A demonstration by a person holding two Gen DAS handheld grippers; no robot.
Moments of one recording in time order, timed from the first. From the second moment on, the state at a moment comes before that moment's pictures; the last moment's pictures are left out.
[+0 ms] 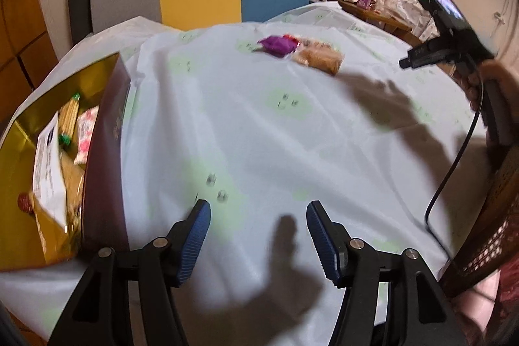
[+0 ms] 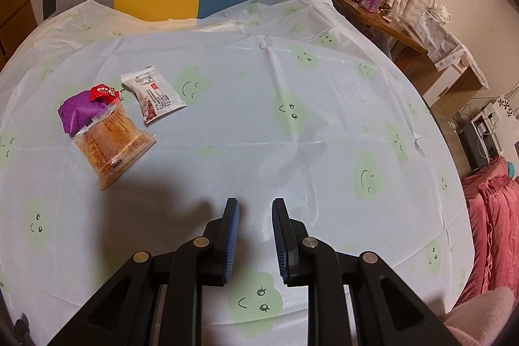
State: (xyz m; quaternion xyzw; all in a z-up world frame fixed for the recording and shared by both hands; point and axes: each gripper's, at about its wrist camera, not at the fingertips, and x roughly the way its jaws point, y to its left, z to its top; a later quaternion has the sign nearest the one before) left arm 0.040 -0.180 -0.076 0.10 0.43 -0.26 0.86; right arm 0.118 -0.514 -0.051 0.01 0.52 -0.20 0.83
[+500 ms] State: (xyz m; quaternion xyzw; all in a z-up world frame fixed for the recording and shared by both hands) left arm 0.139 -0.267 -0.041 0.01 0.47 -0.29 0.83; right arm 0.116 -0.527 -0.044 0.04 0.51 -0.21 0.83
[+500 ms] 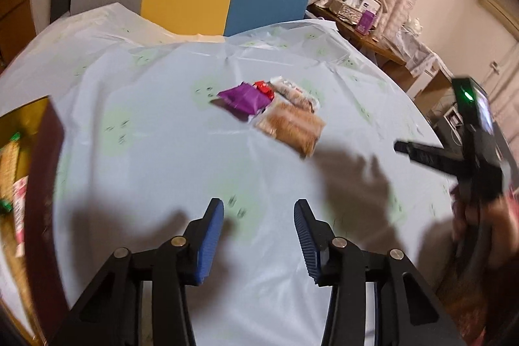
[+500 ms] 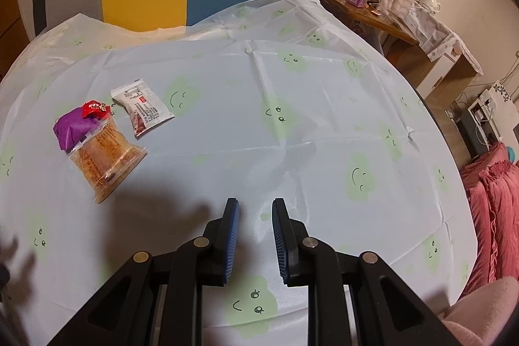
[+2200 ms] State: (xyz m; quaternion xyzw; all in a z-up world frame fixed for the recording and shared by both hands) left arm 0.121 -0.286 -0.079 0.10 0.49 -0.35 0.79; right arm 0.112 -0.535 -0.041 0.10 0.52 -0.18 0.83
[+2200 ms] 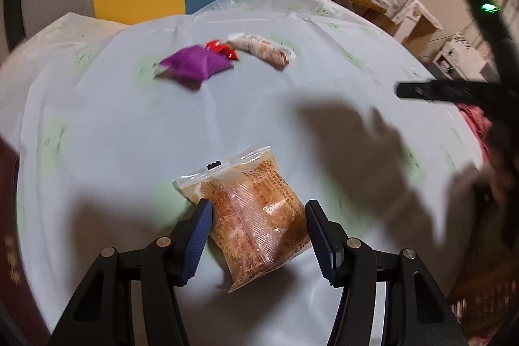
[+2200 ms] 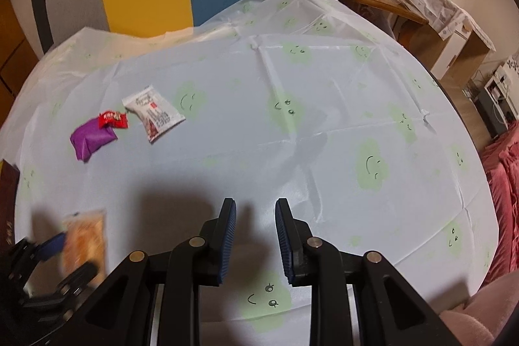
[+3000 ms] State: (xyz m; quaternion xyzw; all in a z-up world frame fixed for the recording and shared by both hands) left arm 0.085 -0.243 -0.090 0.10 0.44 -0.32 0.83; right arm 0.120 -0.505 -0.058 0.03 0.54 -0.16 0.83
